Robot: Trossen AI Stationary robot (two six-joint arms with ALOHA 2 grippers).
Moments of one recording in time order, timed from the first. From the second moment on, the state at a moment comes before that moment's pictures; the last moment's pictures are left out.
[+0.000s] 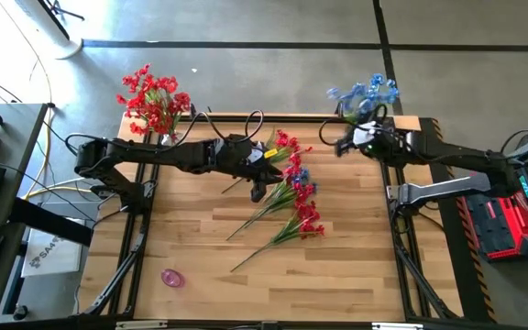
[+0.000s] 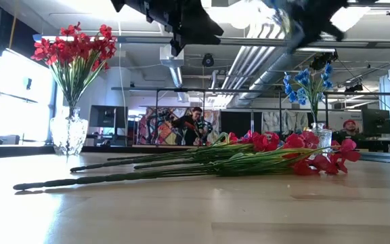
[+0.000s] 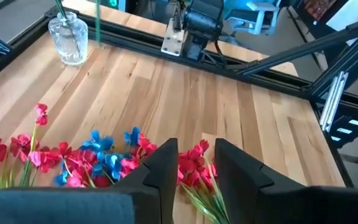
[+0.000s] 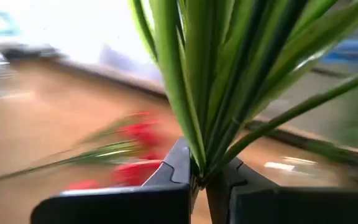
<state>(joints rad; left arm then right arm) 0.10 1.57 1.21 -0.11 0.08 -0.21 -0.22 1.01 1.06 -0.84 0.69 0.66</state>
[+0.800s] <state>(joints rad) 0.10 1.57 1.21 -0.22 0.02 -0.18 -0.55 0.99 0.78 -0.60 0.93 0.69</state>
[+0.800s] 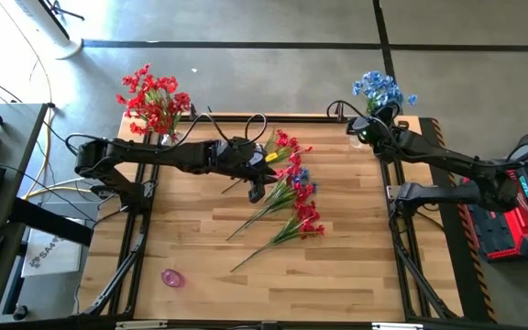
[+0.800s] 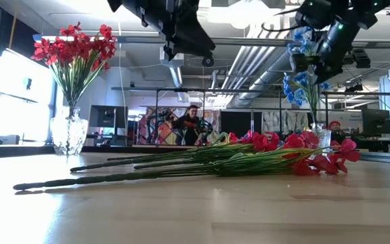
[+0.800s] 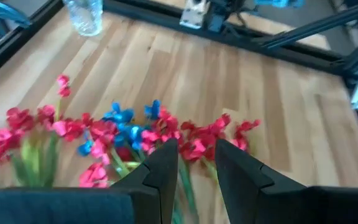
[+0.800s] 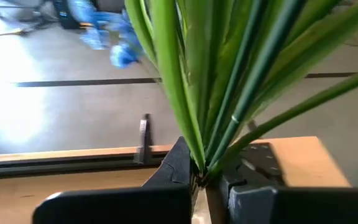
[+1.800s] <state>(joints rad) 0.14 1.57 1.21 -0.24 -0.06 -0.16 -0.67 1.00 0.72 -0.50 0.77 0.65</state>
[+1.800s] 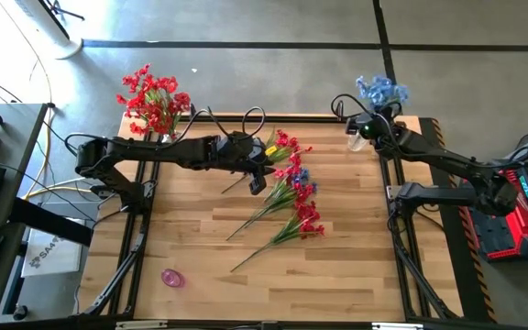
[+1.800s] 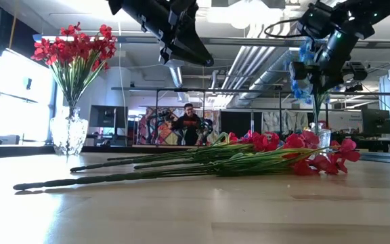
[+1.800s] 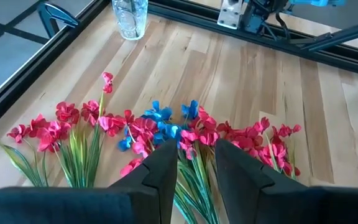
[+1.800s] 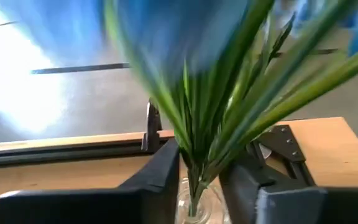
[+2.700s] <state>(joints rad) 0.05 1.57 1.00 -0.22 -0.06 -0.30 -0.49 0.99 1.24 -0.74 0.33 0.59</state>
